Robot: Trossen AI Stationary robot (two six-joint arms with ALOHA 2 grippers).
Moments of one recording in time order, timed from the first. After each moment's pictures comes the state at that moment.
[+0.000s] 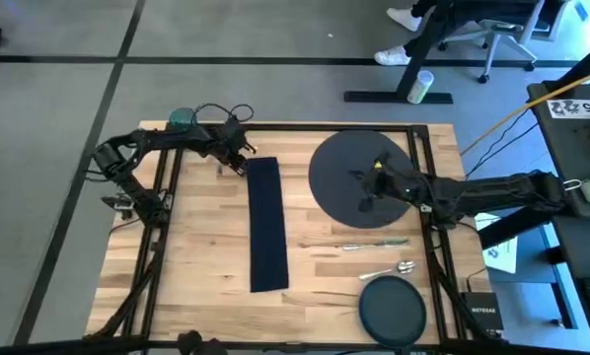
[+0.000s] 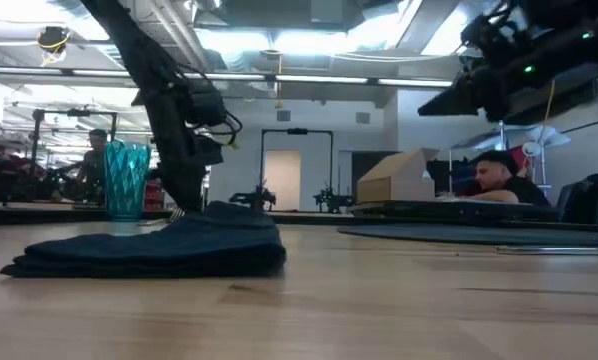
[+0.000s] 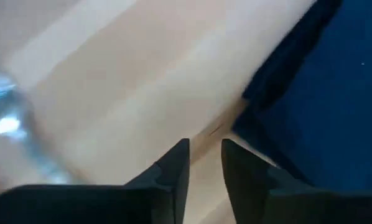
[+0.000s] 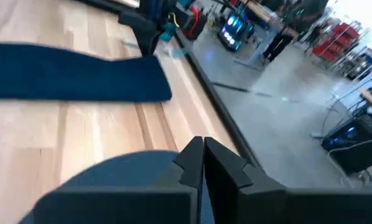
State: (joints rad) left arm 0.71 1.66 0.86 -0.40 0.01 -0.12; right arm -0.12 0.89 0.37 0.16 0.35 -0.34
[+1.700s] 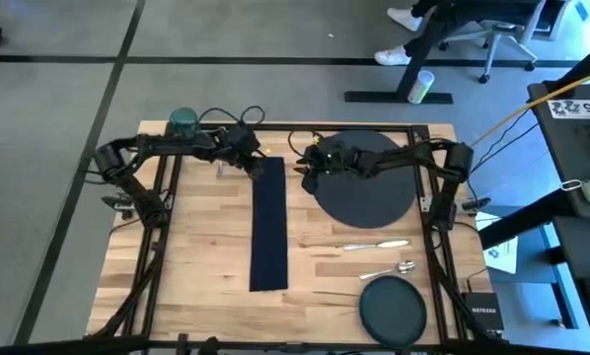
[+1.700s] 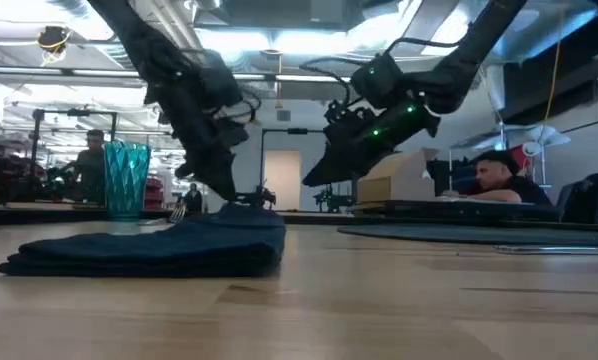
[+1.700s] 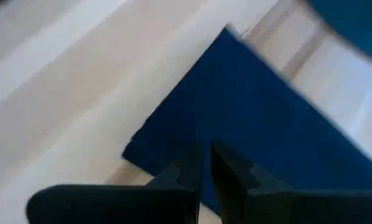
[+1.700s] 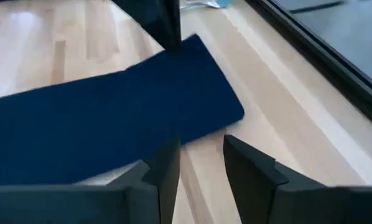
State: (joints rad) left arm 0.61 1.63 0.86 -0.25 0.08 -0.19; right arm -0.38 1.84 0.90 0.38 -0.11 0.02
